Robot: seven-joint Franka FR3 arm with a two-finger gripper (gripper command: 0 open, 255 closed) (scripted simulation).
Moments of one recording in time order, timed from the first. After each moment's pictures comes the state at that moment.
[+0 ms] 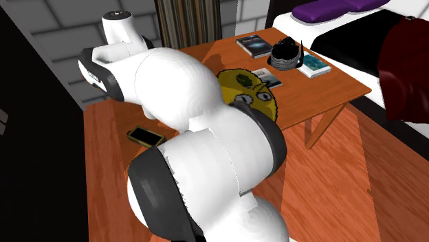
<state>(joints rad) 0.57 0.21 0.54 -1.70 -0.06 2.04 0.62</state>
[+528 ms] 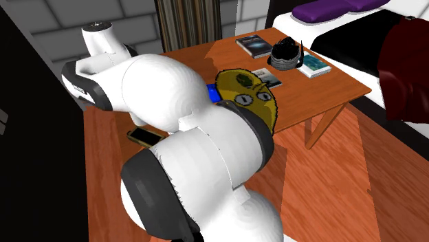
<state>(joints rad) 0.63 0.25 0.57 -1.71 -0.10 2.08 0.73</state>
